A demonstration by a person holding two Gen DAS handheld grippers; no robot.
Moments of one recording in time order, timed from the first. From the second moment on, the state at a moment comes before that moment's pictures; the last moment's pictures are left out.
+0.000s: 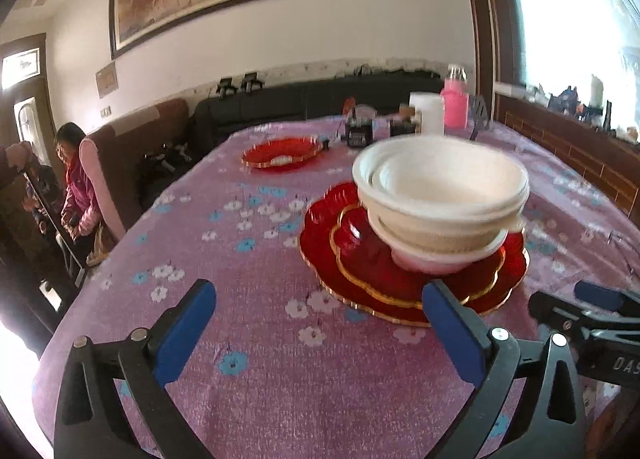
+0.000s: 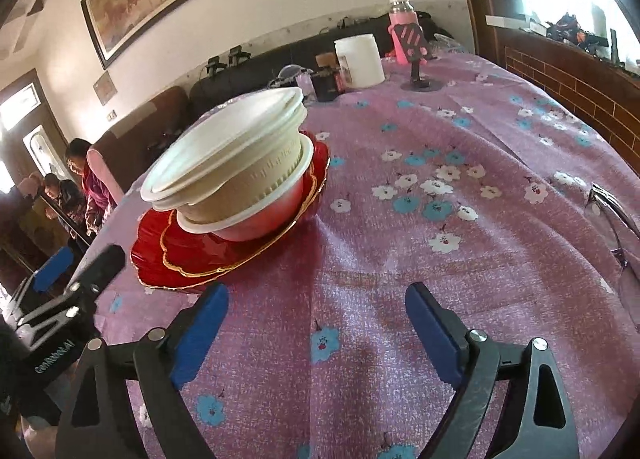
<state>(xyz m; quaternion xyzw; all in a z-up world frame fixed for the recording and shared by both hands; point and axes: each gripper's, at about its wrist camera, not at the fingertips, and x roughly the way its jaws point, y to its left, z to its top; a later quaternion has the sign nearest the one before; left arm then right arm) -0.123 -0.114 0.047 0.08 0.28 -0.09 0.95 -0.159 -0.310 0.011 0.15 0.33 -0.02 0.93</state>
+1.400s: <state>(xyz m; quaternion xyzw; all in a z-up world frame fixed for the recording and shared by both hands) -0.119 -0.116 0.042 0.11 0.32 -0.11 0.93 -0.154 -0.314 0.005 0.16 0.35 -0.02 0.92</state>
